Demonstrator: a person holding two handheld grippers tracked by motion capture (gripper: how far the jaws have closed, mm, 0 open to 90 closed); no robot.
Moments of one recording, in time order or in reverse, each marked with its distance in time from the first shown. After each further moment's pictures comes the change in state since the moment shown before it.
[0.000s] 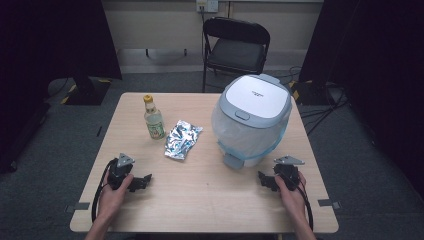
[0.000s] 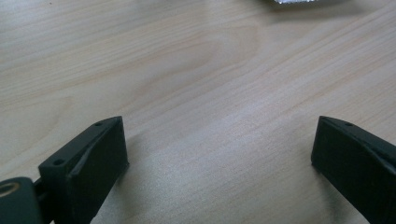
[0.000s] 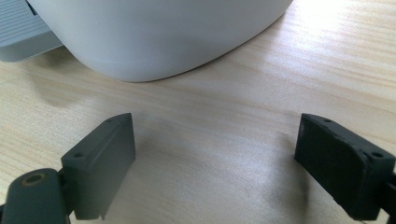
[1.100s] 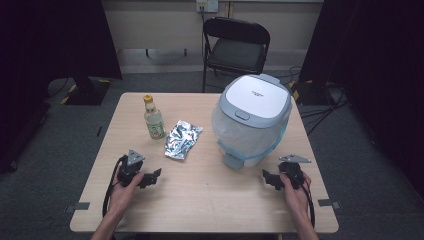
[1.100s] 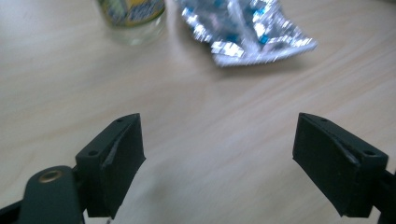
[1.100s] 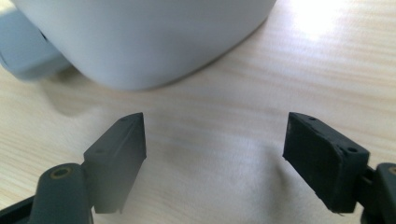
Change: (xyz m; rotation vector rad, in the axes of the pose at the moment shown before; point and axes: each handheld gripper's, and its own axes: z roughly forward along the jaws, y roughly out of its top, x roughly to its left) left arm -0.040 0.033 -0.004 -0.070 0.007 0.018; right arm -0.007 0.007 -0.015 0.003 0.011 0.066
